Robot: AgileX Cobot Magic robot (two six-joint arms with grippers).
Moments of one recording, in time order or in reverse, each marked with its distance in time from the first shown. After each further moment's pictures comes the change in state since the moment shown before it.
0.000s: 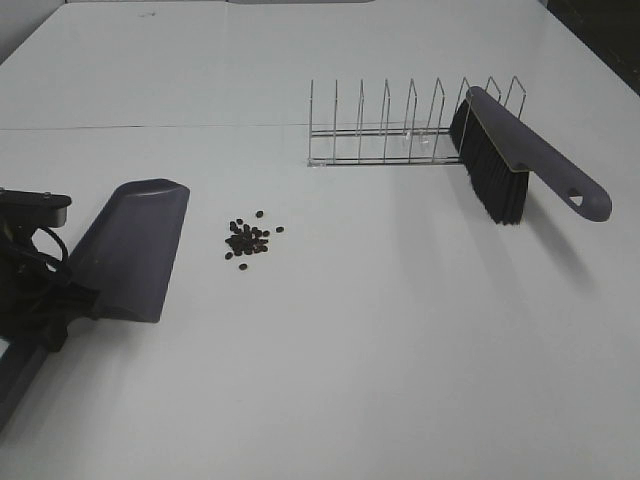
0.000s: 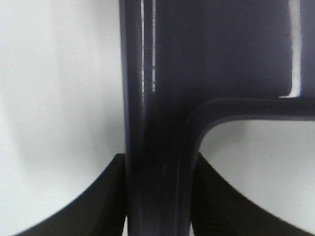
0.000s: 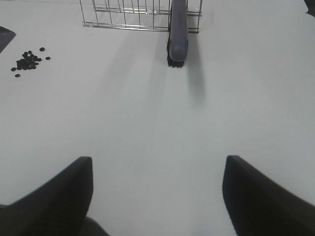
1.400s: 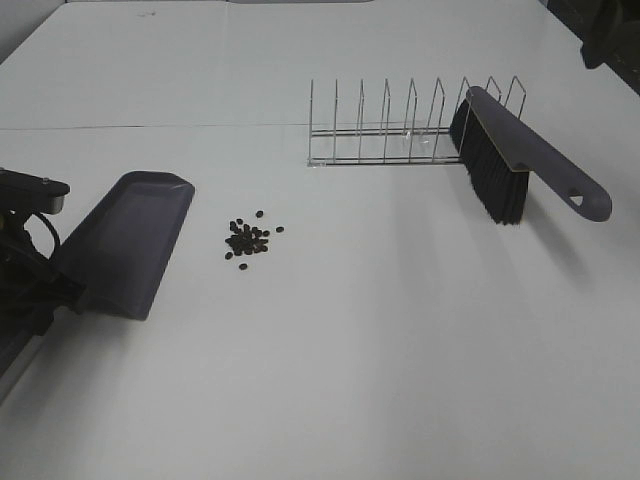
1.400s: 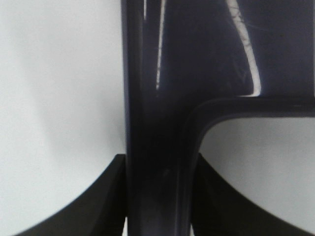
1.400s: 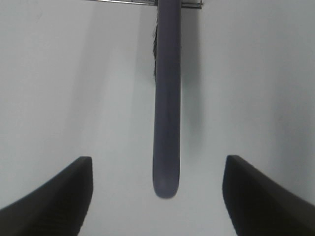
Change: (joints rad) left arm 0.000 -0.023 -0.024 0.108 0.024 0.004; right arm 0.000 1.620 -1.010 -0.032 0.020 0.018
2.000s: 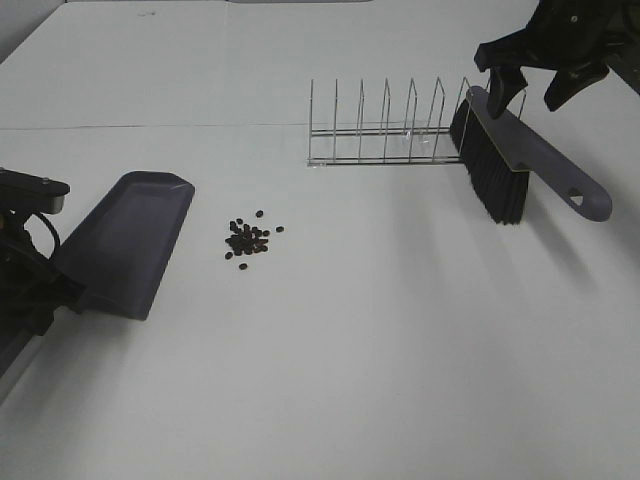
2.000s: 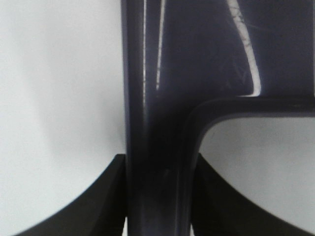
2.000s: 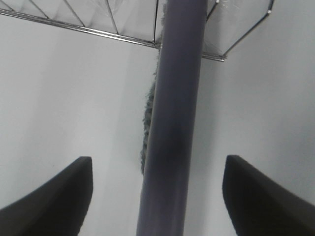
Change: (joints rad) left arm 0.000 0.000 0.000 0.000 0.000 0.000; right arm 0.000 0.590 -0.448 0.000 -0.027 -0.113
